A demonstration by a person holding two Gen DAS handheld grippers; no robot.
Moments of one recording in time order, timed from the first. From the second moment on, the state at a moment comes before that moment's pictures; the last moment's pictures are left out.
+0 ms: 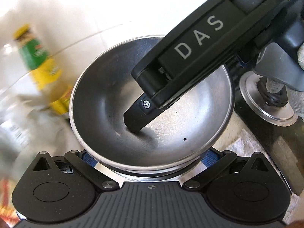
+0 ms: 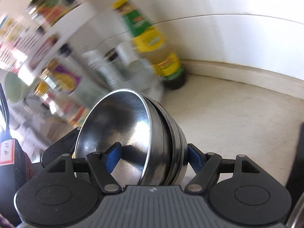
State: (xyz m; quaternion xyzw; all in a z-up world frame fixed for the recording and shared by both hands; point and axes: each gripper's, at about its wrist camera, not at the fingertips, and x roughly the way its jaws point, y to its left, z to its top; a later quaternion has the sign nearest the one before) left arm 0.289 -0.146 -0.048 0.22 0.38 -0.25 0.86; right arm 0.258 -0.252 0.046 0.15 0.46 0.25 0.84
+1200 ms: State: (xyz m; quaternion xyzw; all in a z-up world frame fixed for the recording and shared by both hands) left arm 0.163 -0.018 -0.093 0.17 0.46 -0.16 0.86; right arm 0.191 -0.122 -0.023 0.13 0.51 0.25 0.81
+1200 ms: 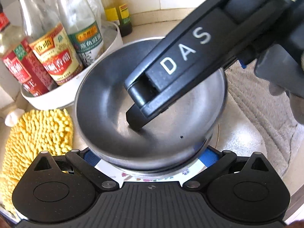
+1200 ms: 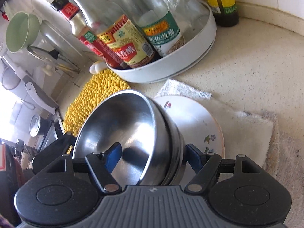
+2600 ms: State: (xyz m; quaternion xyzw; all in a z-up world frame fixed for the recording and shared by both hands) left arm 0.102 0.026 -0.042 0.05 0.42 -0.09 0.90; right arm 0.049 -0.143 0.014 0.11 0.42 0.14 0.89
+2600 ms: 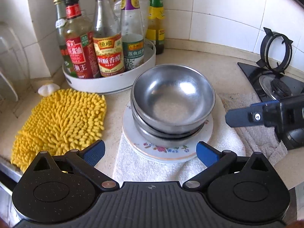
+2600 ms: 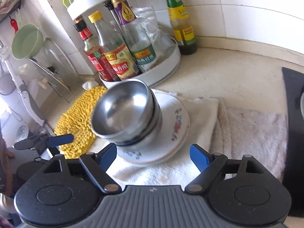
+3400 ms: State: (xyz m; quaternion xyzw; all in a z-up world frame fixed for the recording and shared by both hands) left arm 0.079 0.018 -0.042 0.01 0.41 -0.03 0.91; right arm 0.022 -0.146 -0.003 0.09 0.40 0.08 0.91
